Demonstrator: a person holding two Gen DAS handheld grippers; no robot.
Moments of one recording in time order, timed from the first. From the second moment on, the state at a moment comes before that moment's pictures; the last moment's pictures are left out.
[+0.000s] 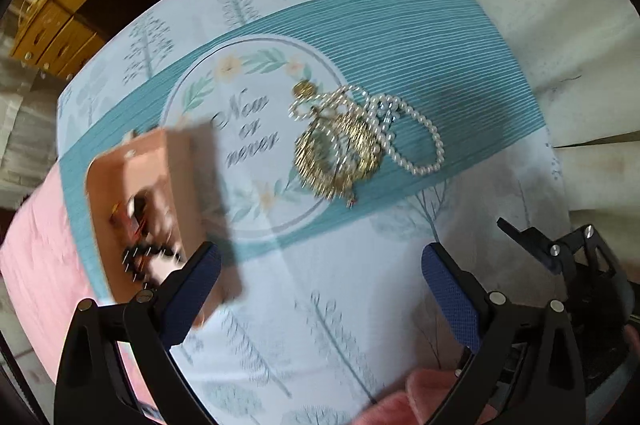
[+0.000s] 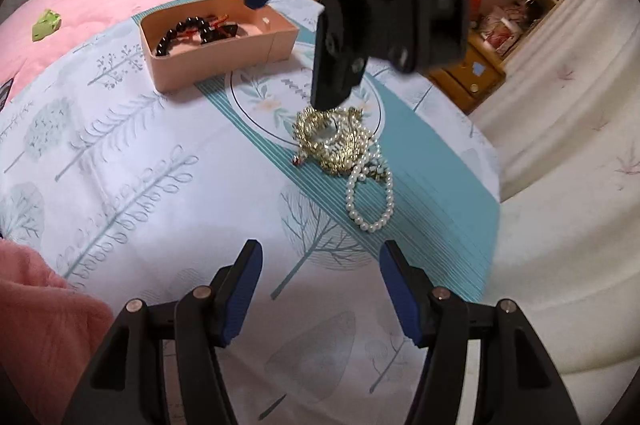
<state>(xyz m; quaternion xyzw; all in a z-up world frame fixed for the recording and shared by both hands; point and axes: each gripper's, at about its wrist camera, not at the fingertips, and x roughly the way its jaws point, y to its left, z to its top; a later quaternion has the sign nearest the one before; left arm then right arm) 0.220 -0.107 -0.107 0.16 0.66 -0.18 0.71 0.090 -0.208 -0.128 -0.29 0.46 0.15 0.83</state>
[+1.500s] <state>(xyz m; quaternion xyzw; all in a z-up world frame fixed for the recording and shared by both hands) 0.249 -0.118 -0.177 0.15 0.59 -0.22 0.76 0.175 -0.269 -0.173 -0.05 0.53 0.22 0.82</state>
